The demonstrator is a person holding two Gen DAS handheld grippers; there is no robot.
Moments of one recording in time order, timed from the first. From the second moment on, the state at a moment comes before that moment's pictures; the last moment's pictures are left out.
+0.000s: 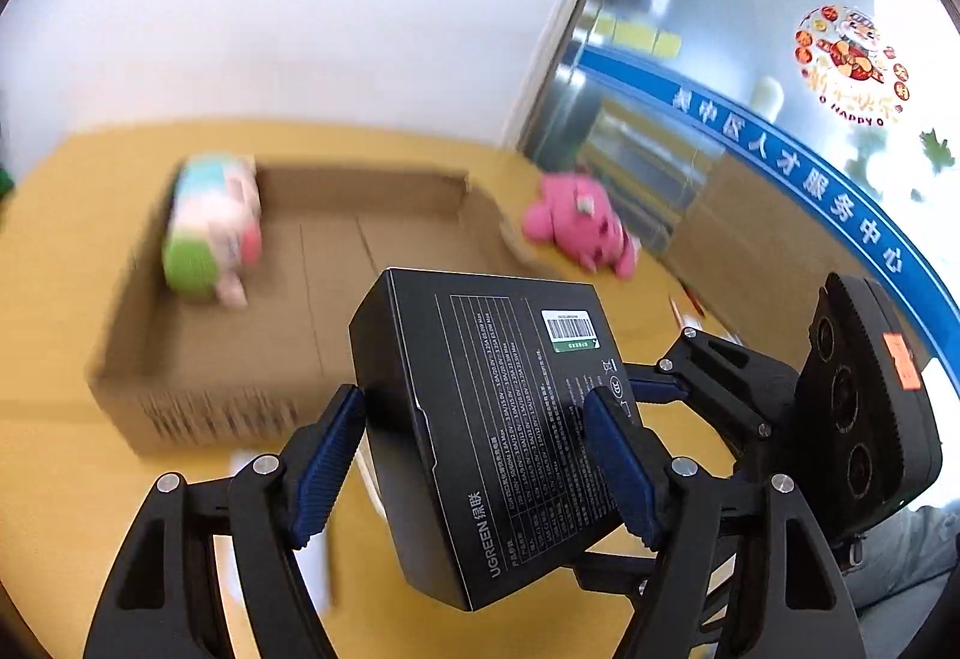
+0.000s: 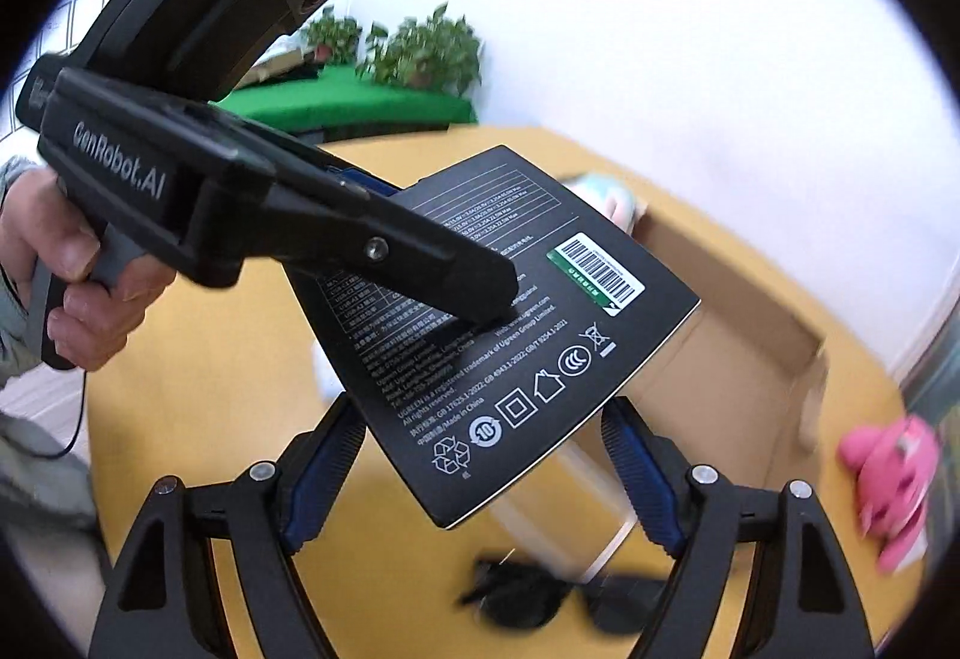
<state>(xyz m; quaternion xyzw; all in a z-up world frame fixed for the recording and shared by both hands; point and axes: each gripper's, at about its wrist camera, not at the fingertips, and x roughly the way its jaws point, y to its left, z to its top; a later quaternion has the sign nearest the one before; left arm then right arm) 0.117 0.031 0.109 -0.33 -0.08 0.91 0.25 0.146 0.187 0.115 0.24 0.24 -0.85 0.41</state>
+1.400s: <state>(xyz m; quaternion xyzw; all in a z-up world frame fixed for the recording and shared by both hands) -0.235 0.001 0.061 -0.41 -0.09 0.89 0.18 -0.203 0.144 0.093 0.36 0.18 -0.80 0.44</state>
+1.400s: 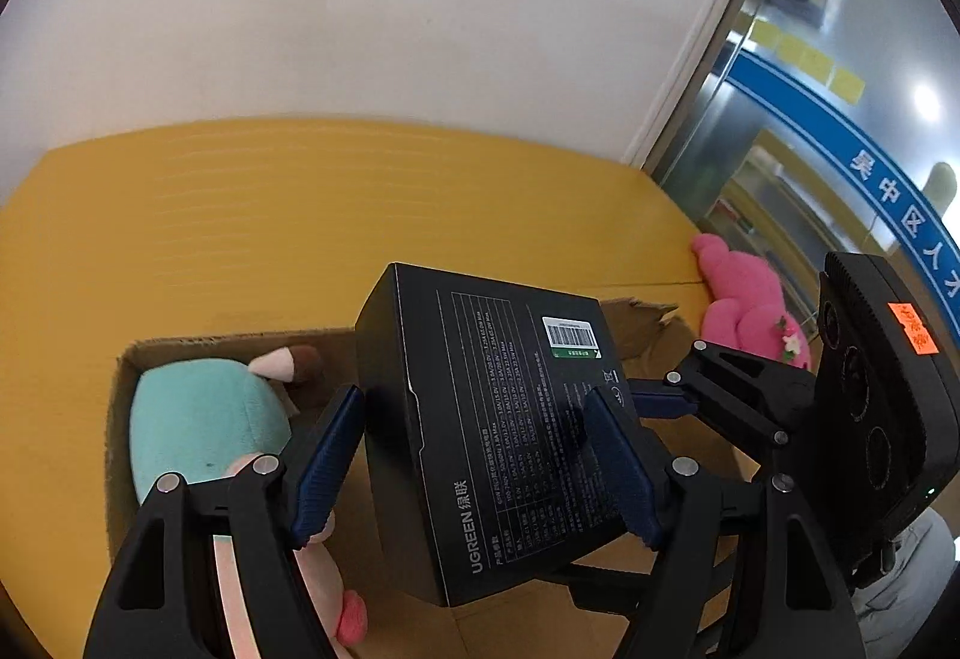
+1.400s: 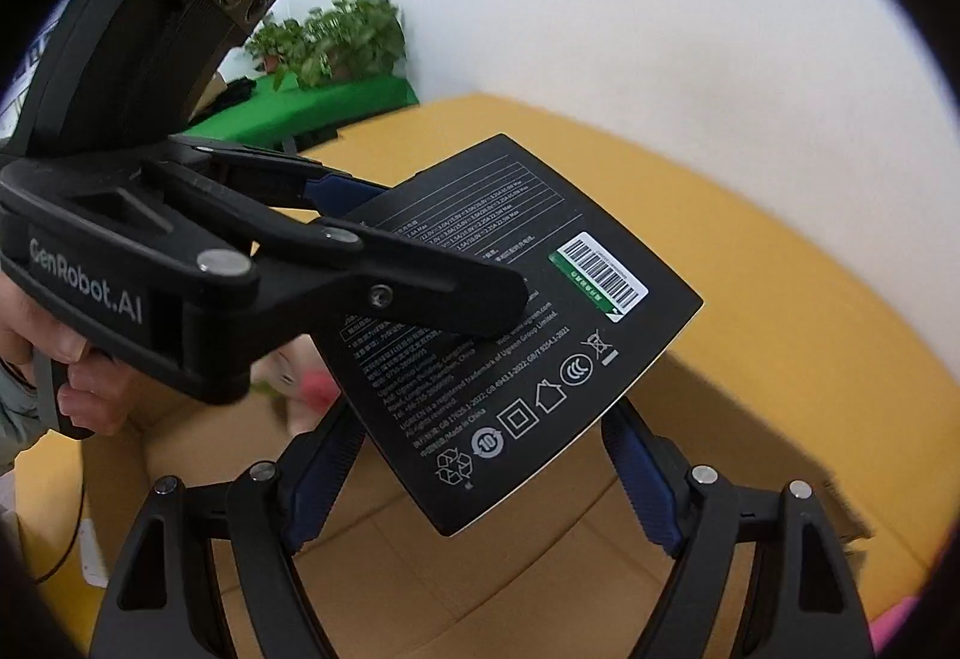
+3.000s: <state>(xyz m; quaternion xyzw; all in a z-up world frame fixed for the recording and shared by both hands) 0.083 0.042 0.108 -0.28 -0.03 0.96 0.06 0.060 0.237 0.140 0.30 0.06 -0.93 0.22</state>
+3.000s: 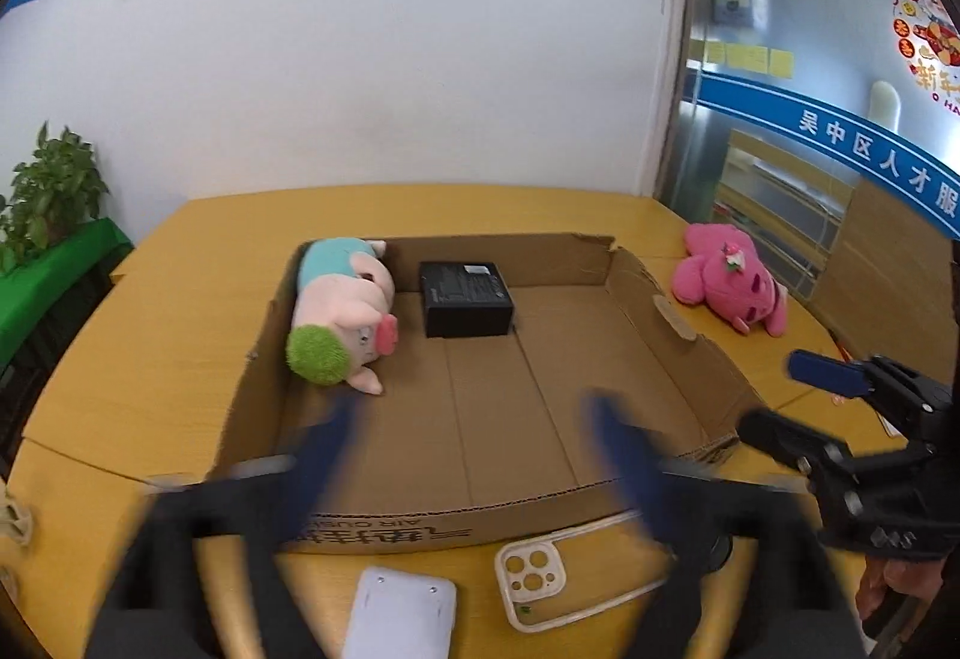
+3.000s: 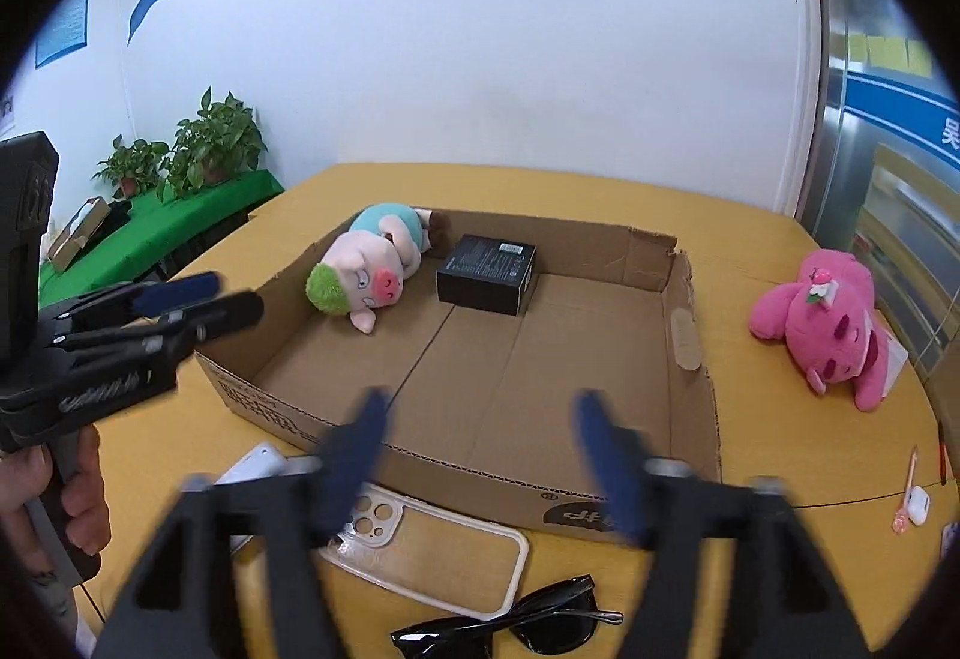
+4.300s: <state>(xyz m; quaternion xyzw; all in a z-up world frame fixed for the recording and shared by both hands) 0.107 0.137 0.018 -0.40 -0.01 0.88 0.27 0.088 0.364 0.025 0.43 -0.16 -0.87 0.17</state>
